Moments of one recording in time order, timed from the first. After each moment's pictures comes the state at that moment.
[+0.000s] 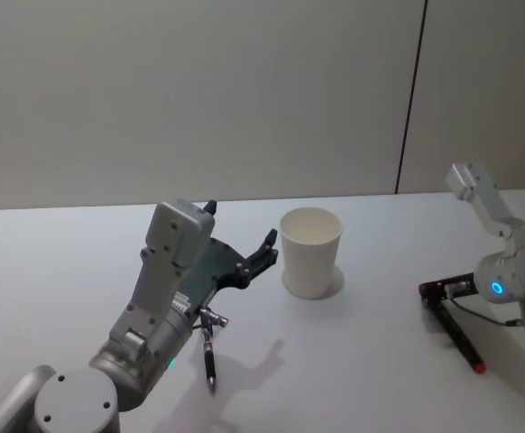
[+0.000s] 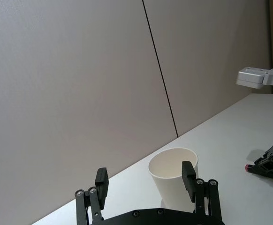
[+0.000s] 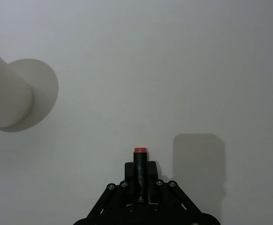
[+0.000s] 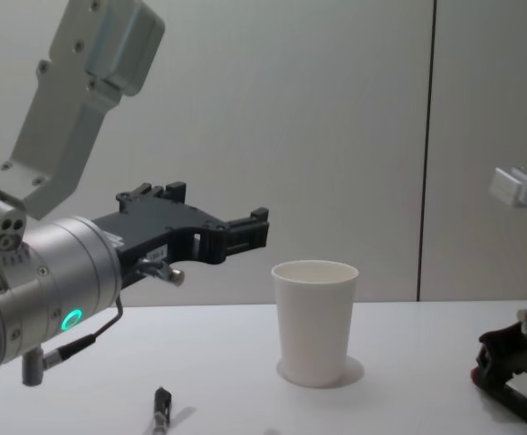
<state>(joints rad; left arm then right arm) -0.24 0.38 0.45 -1.63 -0.20 0.01 -0.01 0.66 0.16 -0.22 -1.05 0.07 0.96 0.34</state>
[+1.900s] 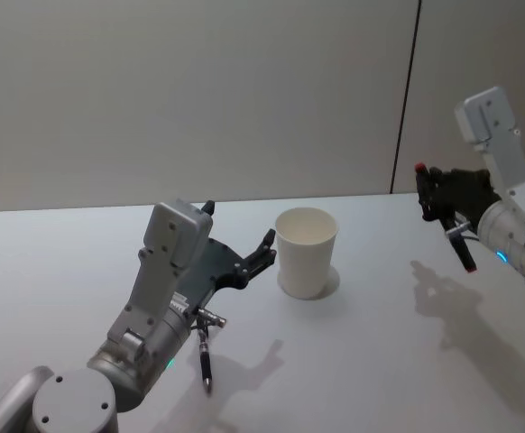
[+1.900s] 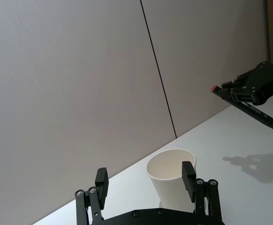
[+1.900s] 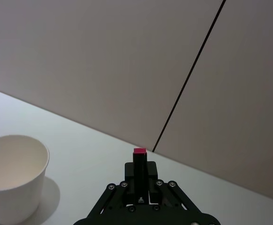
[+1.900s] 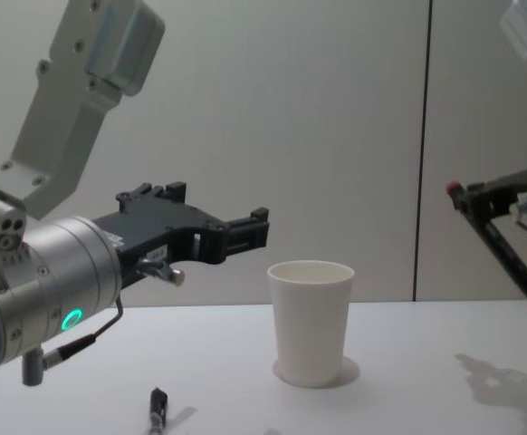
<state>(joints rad) -0.24 0.38 0.45 -1.63 -0.20 0.01 -0.01 0.49 0.21 -0.24 -1.39 -0.05 0.40 0.24</state>
